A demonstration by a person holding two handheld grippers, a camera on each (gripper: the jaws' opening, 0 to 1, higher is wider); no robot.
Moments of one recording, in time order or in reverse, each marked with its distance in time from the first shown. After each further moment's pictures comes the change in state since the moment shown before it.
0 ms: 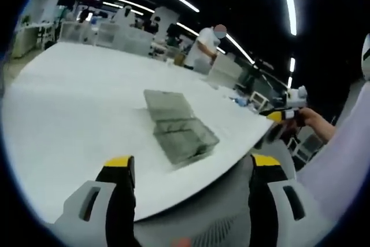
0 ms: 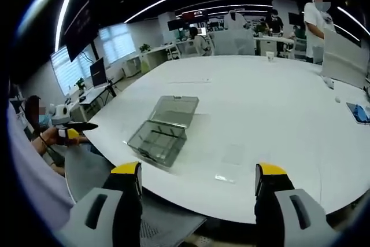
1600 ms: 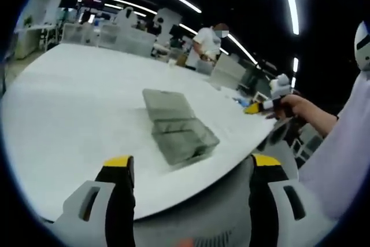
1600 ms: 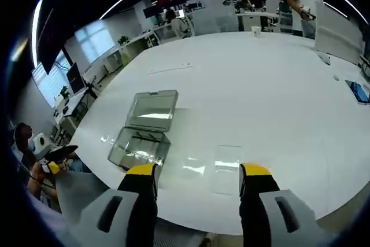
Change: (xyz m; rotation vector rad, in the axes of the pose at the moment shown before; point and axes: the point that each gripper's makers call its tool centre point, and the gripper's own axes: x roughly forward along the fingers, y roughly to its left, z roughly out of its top) left arm 0.007 -0.009 -0.002 -0.001 -0.024 0.039; right arm 0.066 -0.025 0.005 0.147 0.149 -0.074
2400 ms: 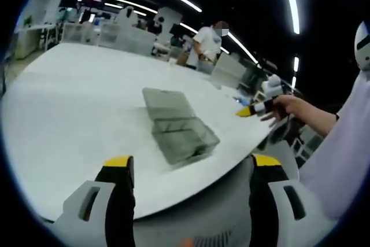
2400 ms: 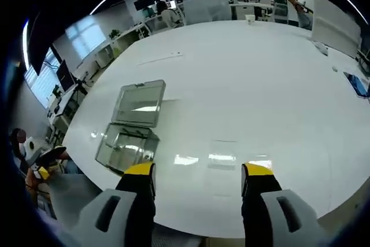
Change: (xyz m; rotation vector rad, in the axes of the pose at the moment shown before) left arm 0.001 -0.001 -0.001 0.000 0.009 0.003; right arm 0.031 -0.029 -0.003 0.029 0.077 -0.051
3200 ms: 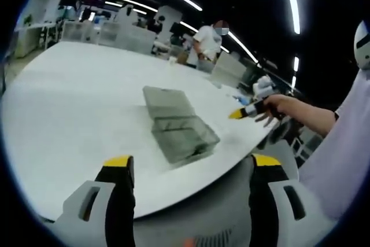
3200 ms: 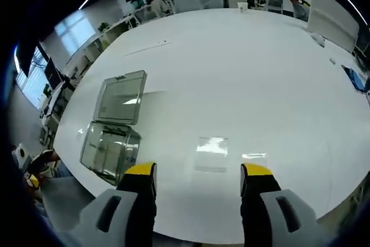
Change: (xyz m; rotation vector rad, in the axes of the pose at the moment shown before) left arm 0.000 0.003 -0.001 -0.007 0.009 -0.001; right arm 0.032 -0.018 -0.006 0.033 0.081 -0.064
